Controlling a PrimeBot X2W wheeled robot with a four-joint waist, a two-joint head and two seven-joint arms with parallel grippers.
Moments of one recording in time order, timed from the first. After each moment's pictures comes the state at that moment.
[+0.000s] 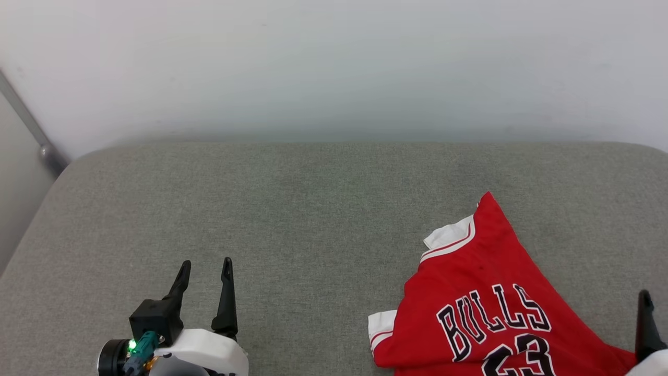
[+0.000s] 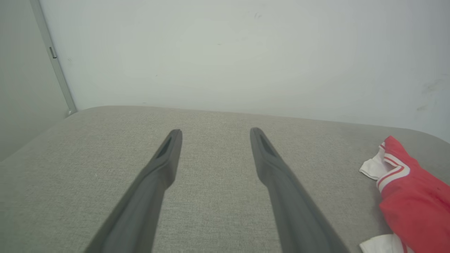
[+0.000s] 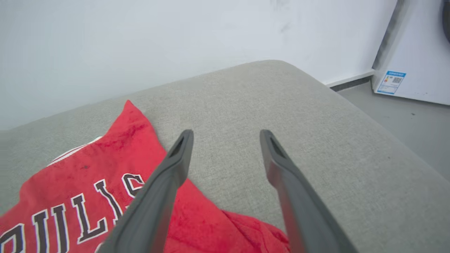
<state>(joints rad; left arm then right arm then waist) -0.03 0.22 -0.27 0.12 -0.39 0.19 -0.21 0.08 -0.05 -0.43 0.09 0.19 0.13 0.08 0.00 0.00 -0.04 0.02</state>
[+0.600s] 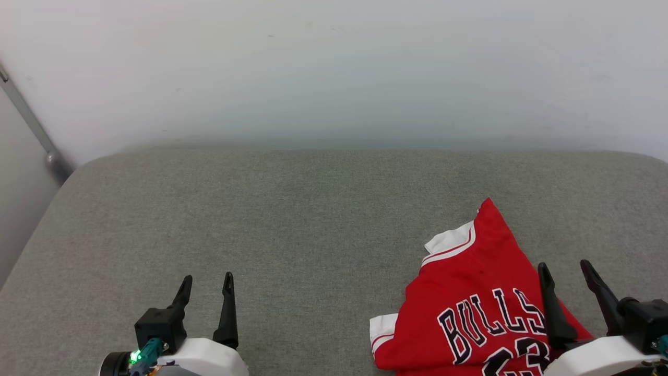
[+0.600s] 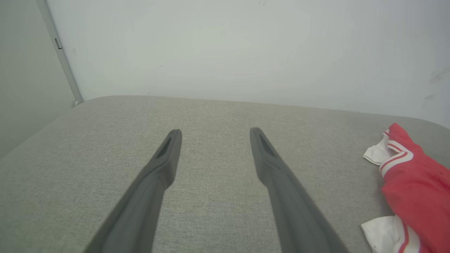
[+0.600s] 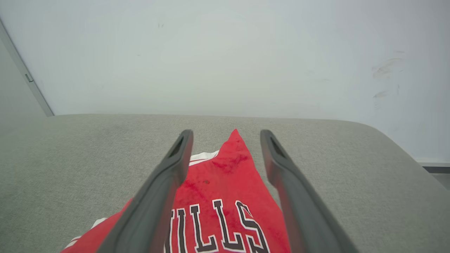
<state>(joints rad) 0.01 0.24 -0.28 0.11 -0.39 0.21 -0.17 0.13 -0.05 -0.08 -0.11 0.10 0.13 0.01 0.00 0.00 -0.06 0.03</state>
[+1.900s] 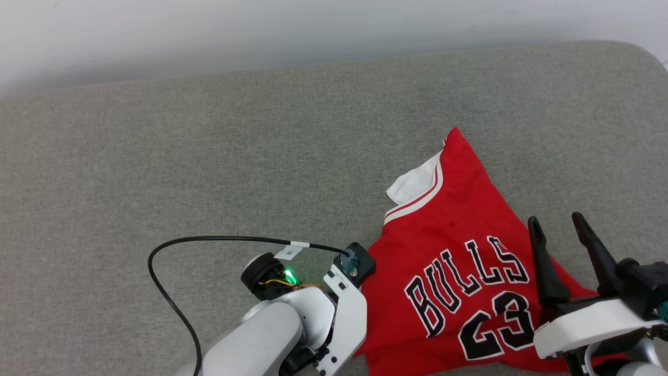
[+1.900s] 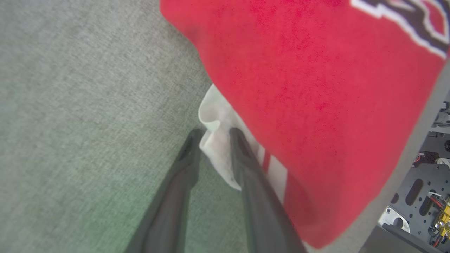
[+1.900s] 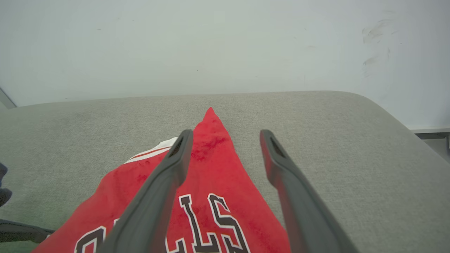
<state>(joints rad) -0.55 0.24 -0.91 0.38 -0.46 -0.12 0.62 0.01 -0.05 -0.04 -0.14 0.12 0.13 0.00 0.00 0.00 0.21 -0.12</state>
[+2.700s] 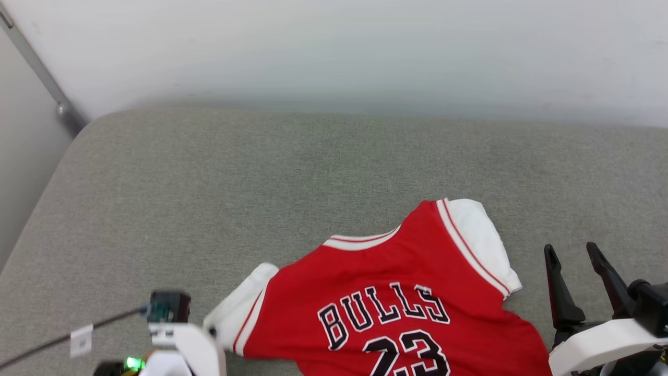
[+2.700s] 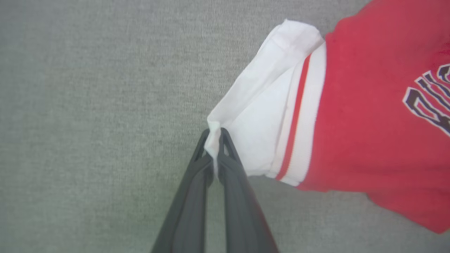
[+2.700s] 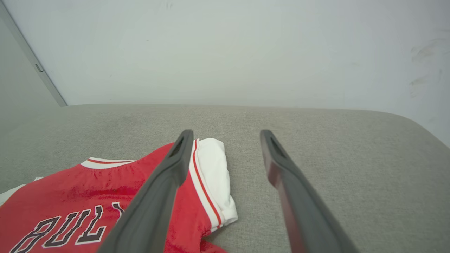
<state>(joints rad) -0.16 0.47 -0.52 0.24 -0.67 0.22 0.33 0.08 -0.05 -0.09 -0.14 0.13 0.13 0.05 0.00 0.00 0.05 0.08</state>
